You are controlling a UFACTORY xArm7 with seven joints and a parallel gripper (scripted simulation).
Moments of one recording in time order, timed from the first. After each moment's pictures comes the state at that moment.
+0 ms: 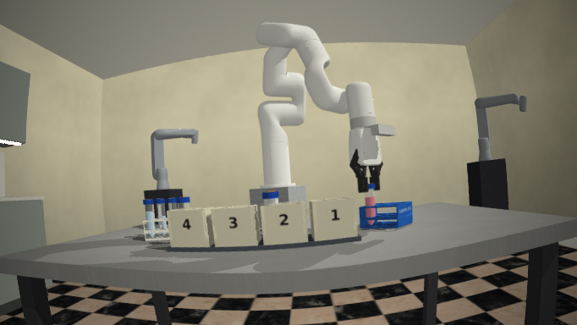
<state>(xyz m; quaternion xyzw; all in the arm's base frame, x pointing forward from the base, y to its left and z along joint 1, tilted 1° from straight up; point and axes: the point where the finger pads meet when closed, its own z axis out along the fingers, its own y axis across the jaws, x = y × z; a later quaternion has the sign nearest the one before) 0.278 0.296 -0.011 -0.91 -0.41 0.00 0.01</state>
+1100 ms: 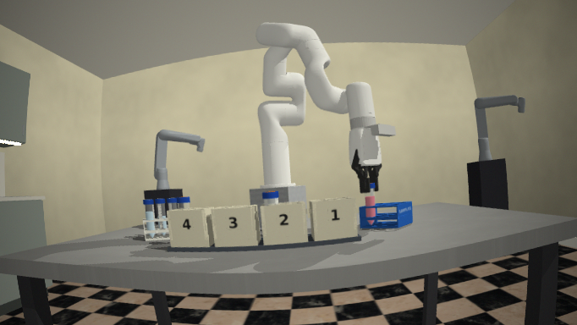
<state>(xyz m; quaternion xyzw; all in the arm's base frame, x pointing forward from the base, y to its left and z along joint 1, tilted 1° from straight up) 0.278 0.296 -0.011 -0.91 -0.41 0.00 0.01</state>
